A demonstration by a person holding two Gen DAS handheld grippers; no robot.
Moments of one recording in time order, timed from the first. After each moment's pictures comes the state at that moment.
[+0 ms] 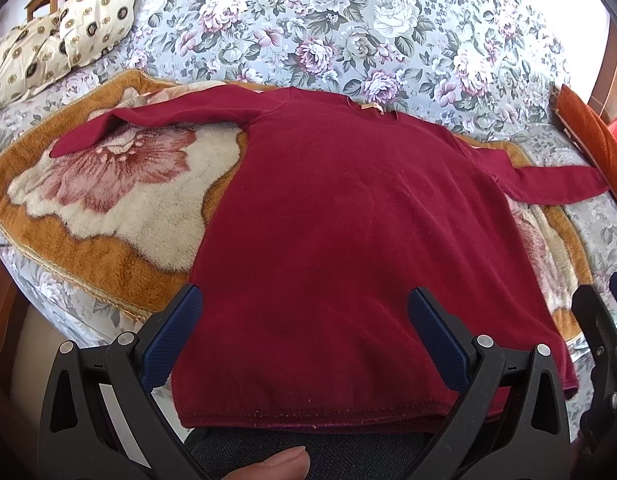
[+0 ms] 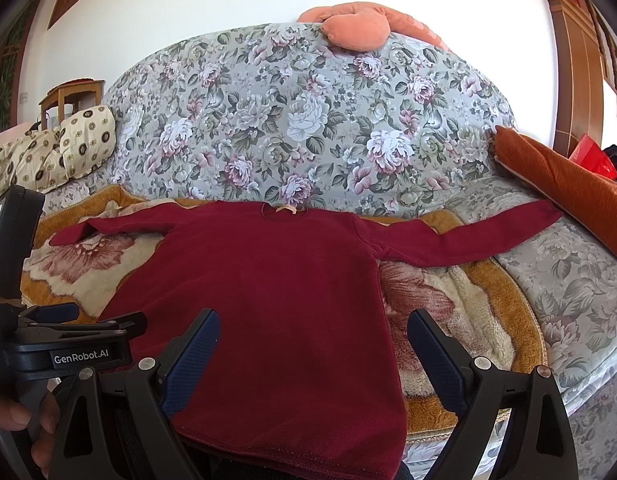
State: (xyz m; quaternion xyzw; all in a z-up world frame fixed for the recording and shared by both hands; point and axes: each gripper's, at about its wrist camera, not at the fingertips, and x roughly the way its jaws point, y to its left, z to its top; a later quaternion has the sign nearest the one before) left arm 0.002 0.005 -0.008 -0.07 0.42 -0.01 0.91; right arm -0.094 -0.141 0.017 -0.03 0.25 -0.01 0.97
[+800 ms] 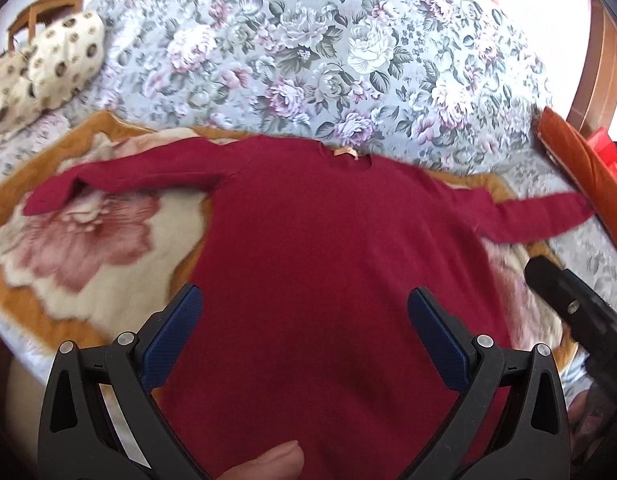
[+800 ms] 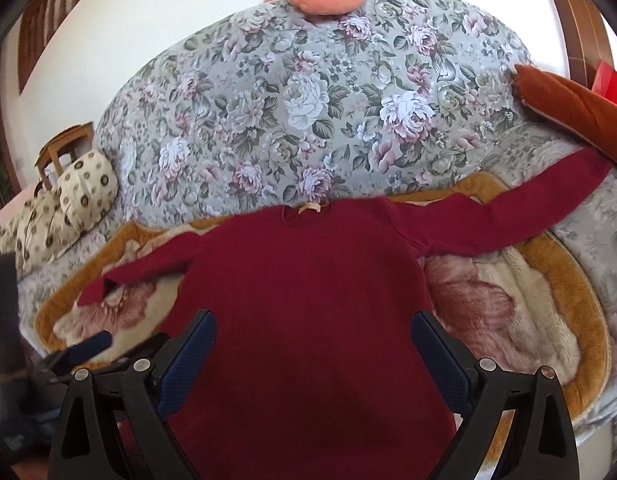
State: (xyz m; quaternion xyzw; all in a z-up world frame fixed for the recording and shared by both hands) left arm 0.063 -0.001 0.022 -0.08 0.38 -0.05 0.92; right arm -0.011 -0.165 0.037 0.10 0.30 0.04 0.95
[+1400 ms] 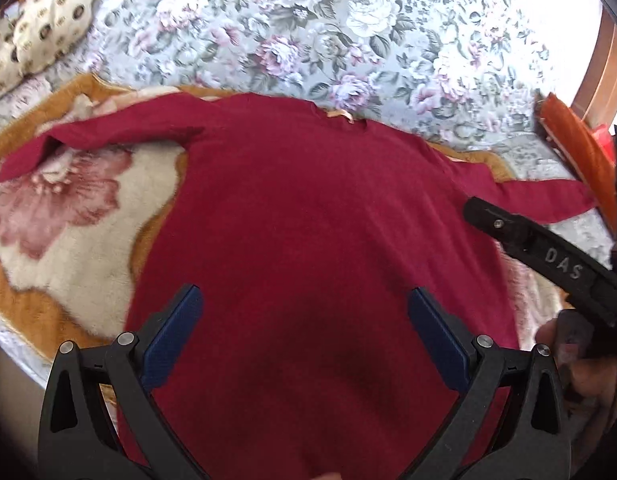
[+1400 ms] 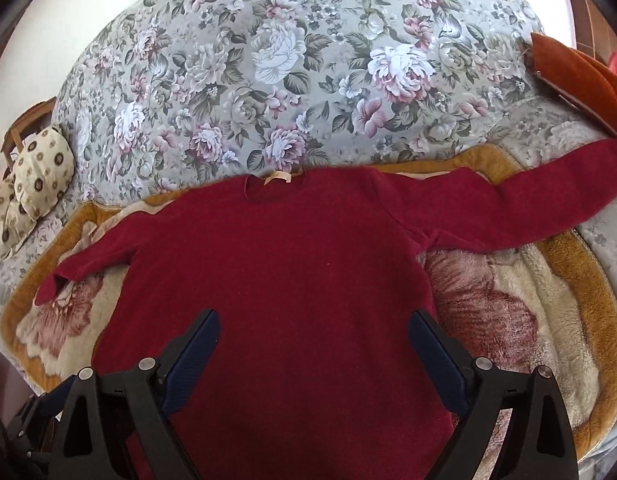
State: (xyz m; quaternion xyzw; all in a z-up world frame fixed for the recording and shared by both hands) left arm 0.068 -0.003 -0.011 -0.10 0.42 -0.07 0.90; right arm 0.071 -0.173 0.004 0.08 0.38 0.02 0.92
